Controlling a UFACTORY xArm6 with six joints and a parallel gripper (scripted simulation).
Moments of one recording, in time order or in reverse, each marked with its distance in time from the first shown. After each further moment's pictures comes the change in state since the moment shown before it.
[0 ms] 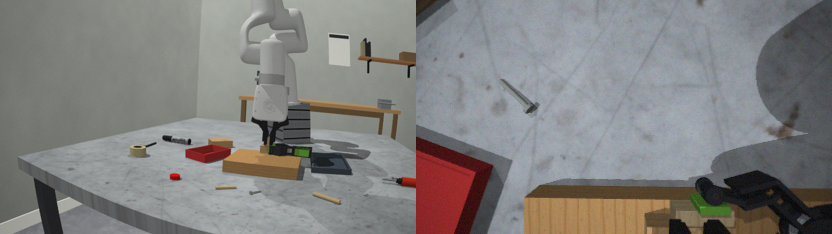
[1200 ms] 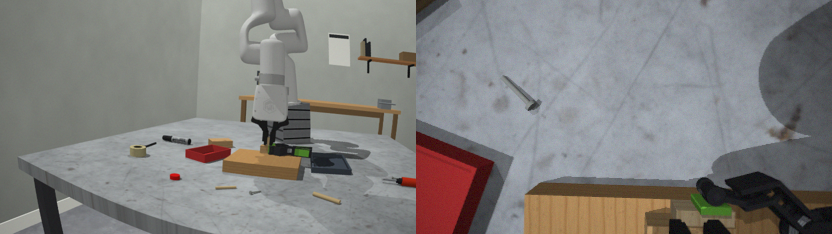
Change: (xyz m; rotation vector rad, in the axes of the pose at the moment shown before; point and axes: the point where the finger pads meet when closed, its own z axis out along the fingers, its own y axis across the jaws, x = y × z) arm 0.000 0.000 0.000 0.000 0.000 -0.019
